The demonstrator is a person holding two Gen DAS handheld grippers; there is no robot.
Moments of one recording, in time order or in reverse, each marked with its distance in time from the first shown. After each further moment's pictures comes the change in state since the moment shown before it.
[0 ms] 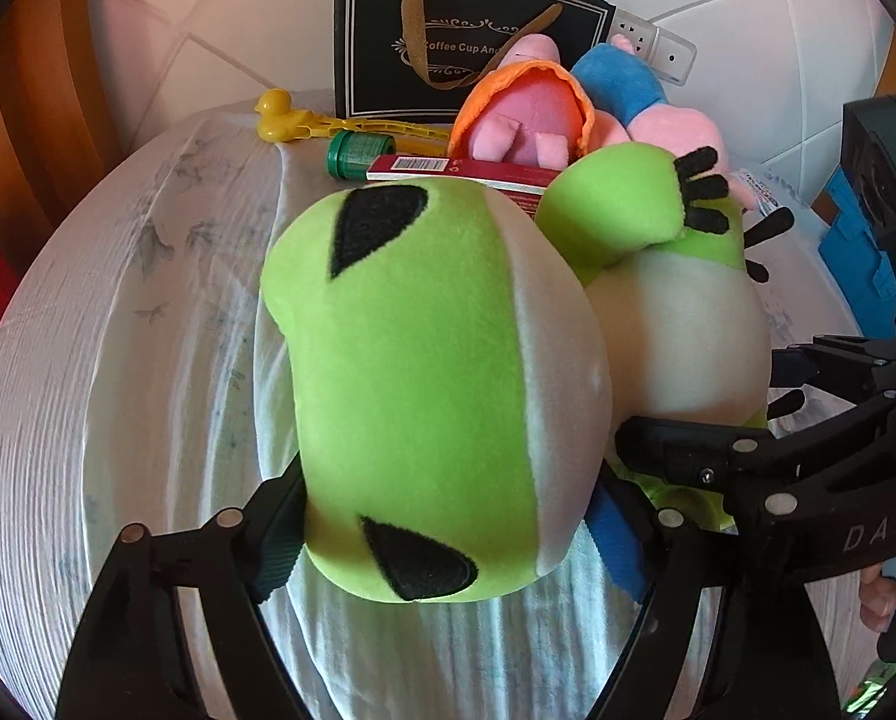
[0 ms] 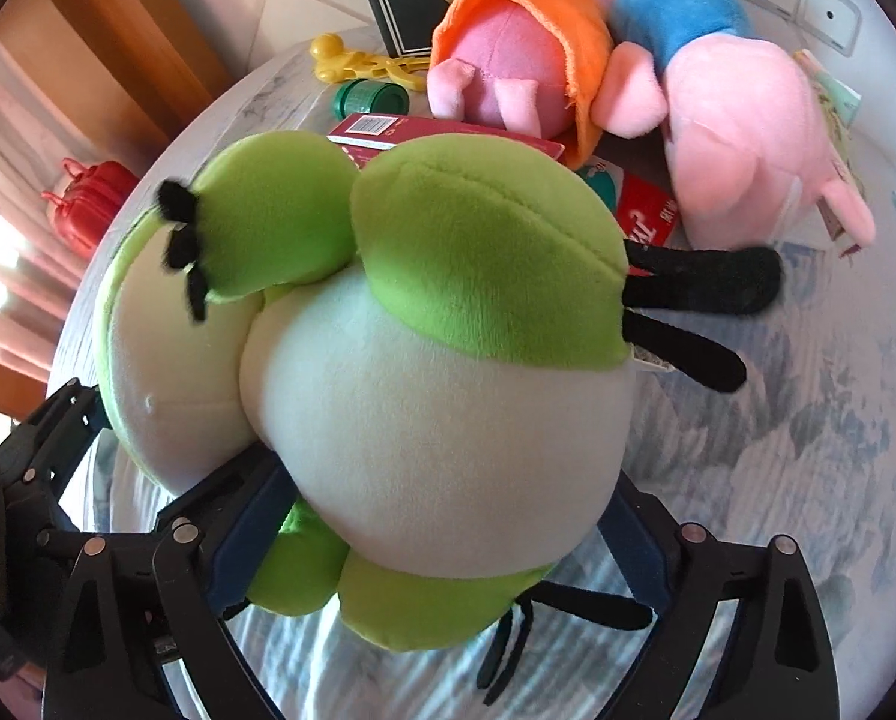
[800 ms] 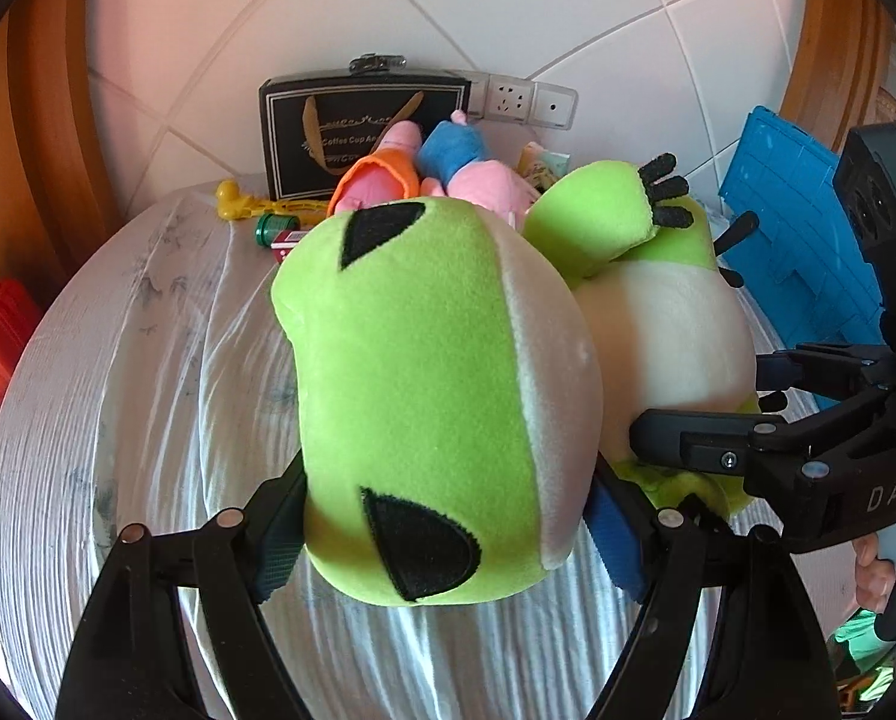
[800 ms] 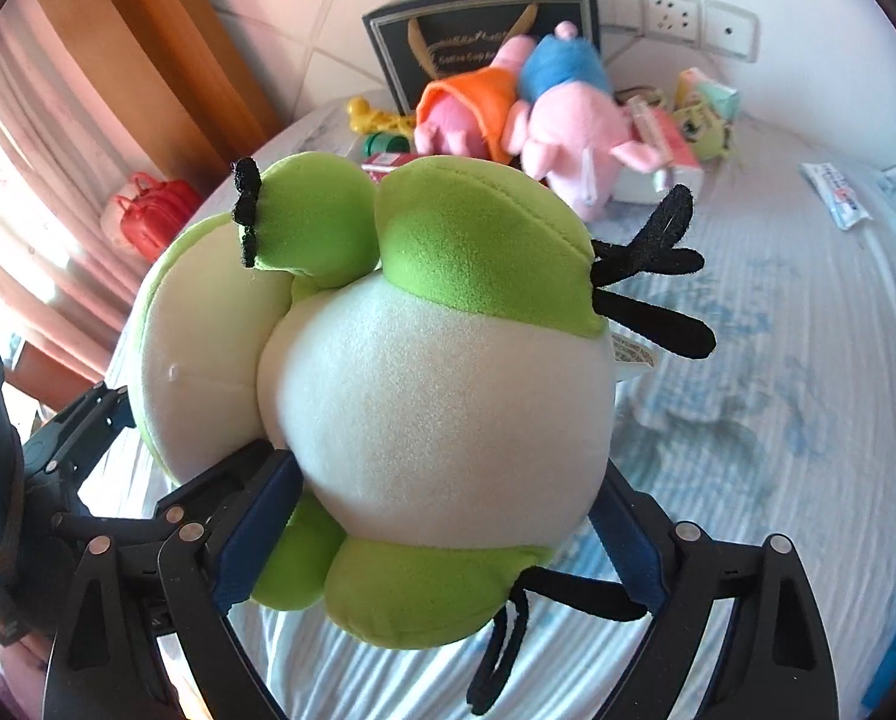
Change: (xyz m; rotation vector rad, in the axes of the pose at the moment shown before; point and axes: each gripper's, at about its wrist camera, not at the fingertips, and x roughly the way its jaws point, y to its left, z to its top) left arm -0.117 -0.109 -0.047 0.074 -0.155 -0.046; right arm -0.135 -0.034 -0.110 -0.006 -0.145 0.049
